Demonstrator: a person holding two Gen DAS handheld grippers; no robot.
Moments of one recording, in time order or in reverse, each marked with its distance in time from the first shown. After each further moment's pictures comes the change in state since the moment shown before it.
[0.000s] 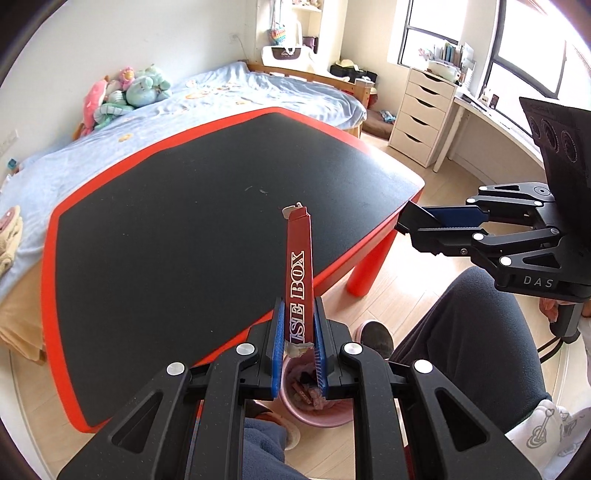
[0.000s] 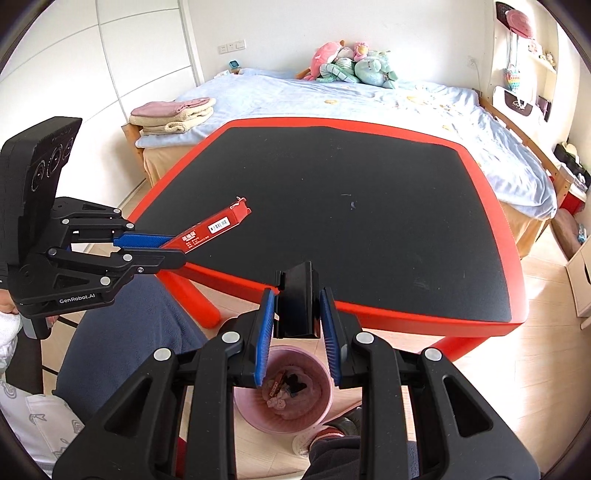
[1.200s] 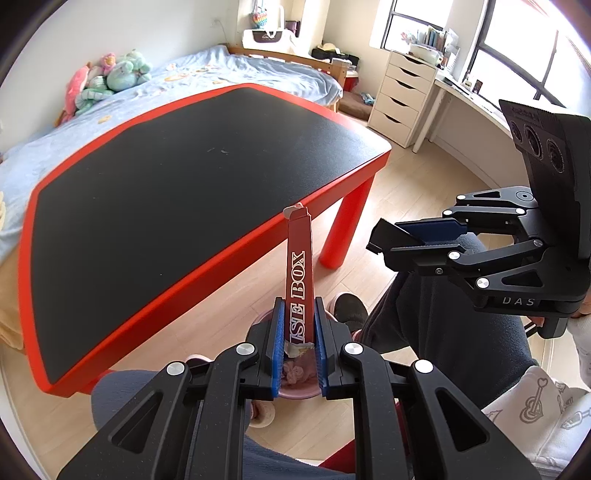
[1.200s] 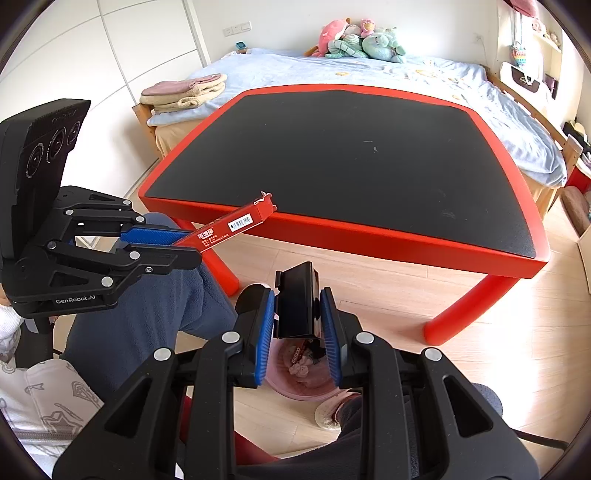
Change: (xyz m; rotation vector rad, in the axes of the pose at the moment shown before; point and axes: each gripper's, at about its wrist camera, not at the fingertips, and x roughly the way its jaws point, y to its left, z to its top) left arm 0.003 -0.027 -0.041 0.017 0.058 -0.073; right arm 0.005 0.021 -0.050 0.021 0.075 0.057
